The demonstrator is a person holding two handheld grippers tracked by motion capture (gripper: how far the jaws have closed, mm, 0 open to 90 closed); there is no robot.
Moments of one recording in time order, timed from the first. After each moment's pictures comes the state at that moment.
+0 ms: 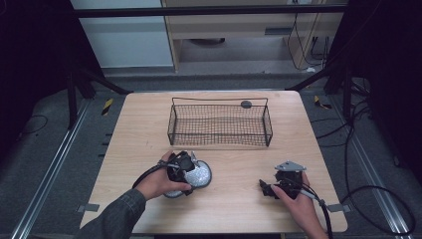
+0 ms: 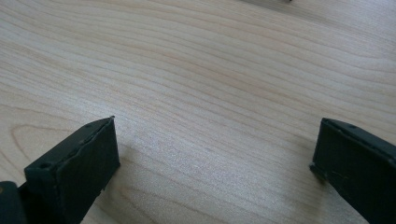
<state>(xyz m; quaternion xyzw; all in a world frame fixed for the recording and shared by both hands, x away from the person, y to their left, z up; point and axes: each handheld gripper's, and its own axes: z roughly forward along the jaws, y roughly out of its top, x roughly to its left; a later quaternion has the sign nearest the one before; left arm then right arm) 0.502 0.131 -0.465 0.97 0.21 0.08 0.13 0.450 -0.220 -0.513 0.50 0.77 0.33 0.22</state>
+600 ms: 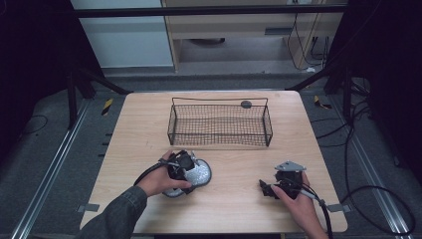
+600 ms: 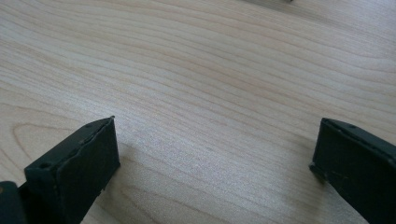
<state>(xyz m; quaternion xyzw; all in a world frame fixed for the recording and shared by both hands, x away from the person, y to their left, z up) 0.513 0.131 -0.478 0.97 0.22 0.06 0.12 0.449 -0.220 -0.513 0.50 0.77 0.33 0.22</state>
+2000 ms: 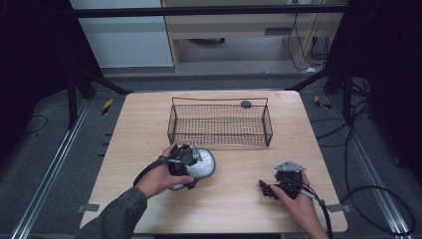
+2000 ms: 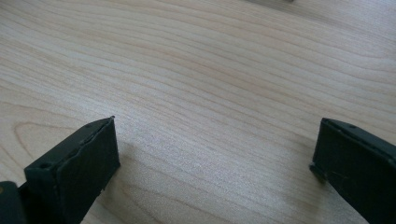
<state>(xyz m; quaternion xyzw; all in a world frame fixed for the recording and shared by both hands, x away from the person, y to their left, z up) 0.501 0.121 -0.432 0.96 0.18 0.14 0.16 0.449 -0.220 -0.513 0.50 0.77 0.33 0.22</state>
